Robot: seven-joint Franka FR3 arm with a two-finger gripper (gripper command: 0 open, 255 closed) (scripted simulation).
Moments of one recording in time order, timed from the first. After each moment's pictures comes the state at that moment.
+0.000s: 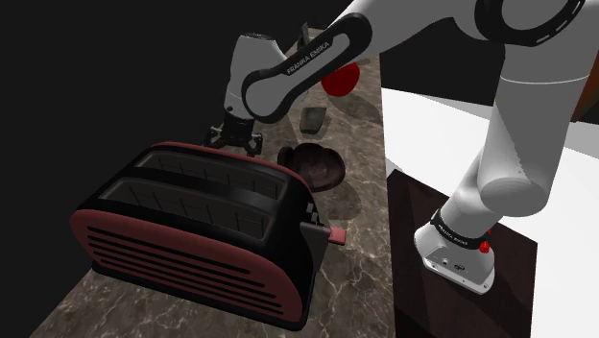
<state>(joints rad) 0.11 0.33 0.35 -2.00 0.12 2.54 0.96</state>
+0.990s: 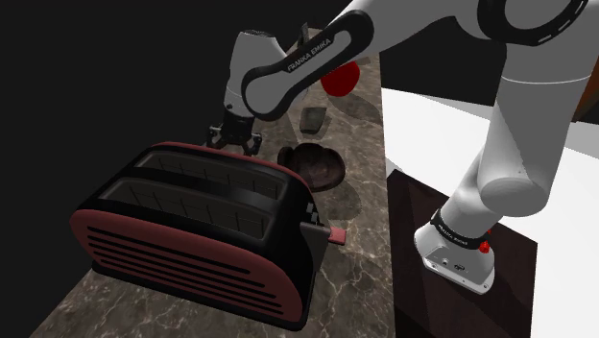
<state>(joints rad) 0.11 0.32 0.35 -2.00 0.12 2.53 0.96</state>
